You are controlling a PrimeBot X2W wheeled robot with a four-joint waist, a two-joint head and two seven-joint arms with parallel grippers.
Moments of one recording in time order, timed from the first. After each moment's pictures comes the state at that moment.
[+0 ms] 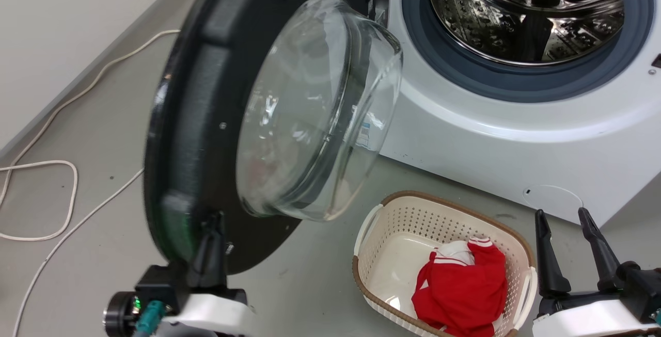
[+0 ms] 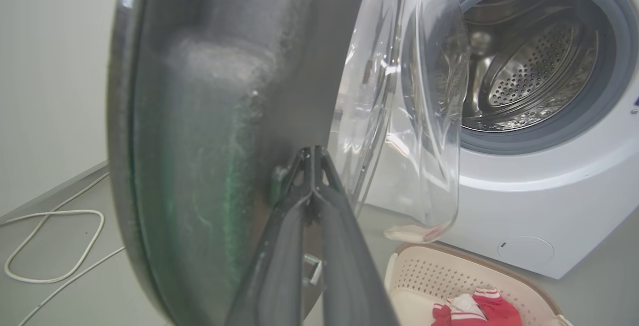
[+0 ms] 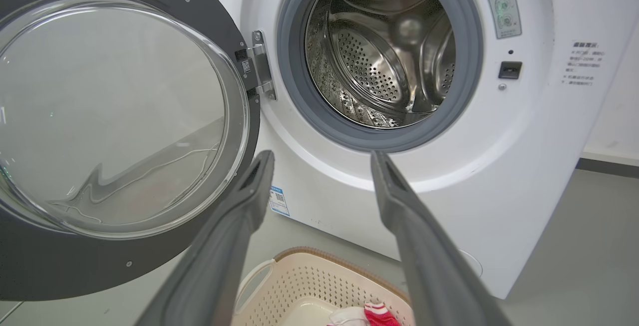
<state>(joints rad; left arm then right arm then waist) 0.02 0.17 -0.26 -0.01 -0.29 0.18 -0.22 0.10 -0.05 -0.06 -0.06 0.13 0.13 -0.19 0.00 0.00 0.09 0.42</state>
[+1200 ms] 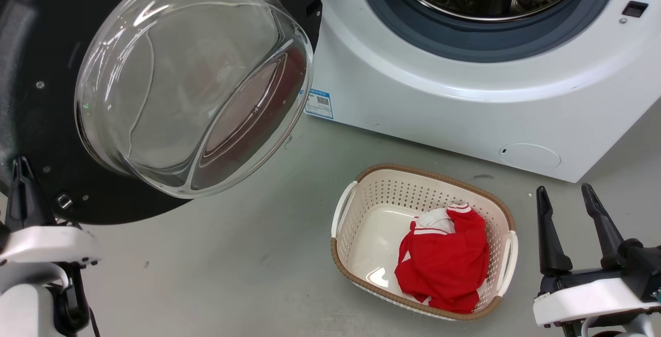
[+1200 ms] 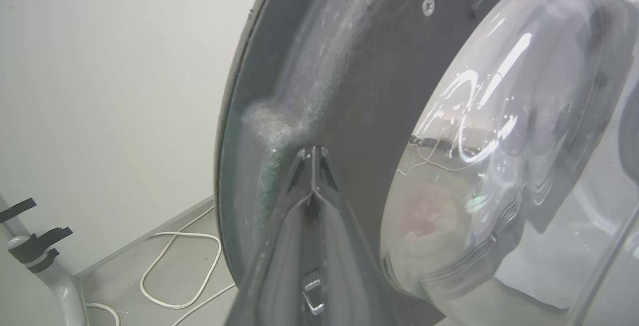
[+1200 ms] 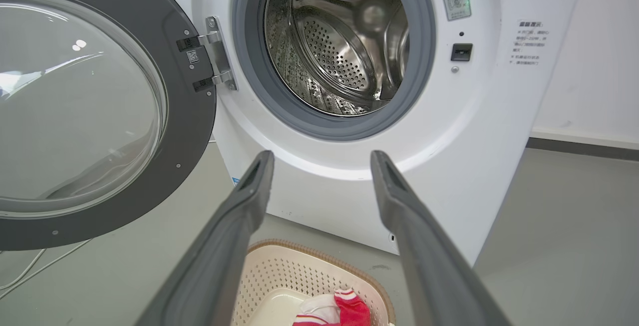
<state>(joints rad) -0.24 0.32 0.18 0.29 -0.33 0.11 -0.26 0.04 -0.05 -0.06 -0.09 0.10 0.13 -0.15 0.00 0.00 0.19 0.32</state>
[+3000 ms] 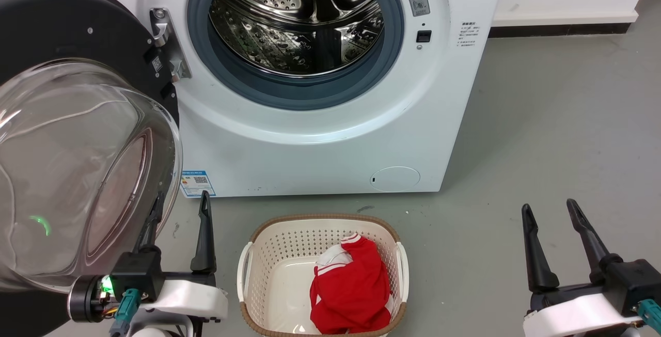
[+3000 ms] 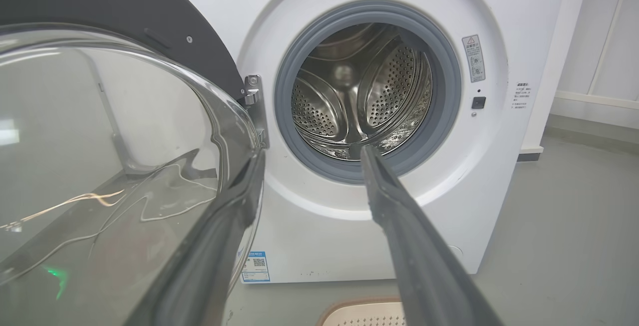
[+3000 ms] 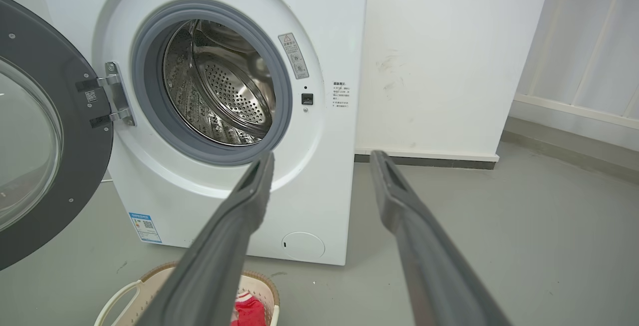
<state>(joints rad) -0.05 0.09 -0.01 0.08 -0.07 0.01 -0.26 0.08 -0.05 -0.03 -0.09 0.04 0.13 -0.17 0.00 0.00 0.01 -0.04</state>
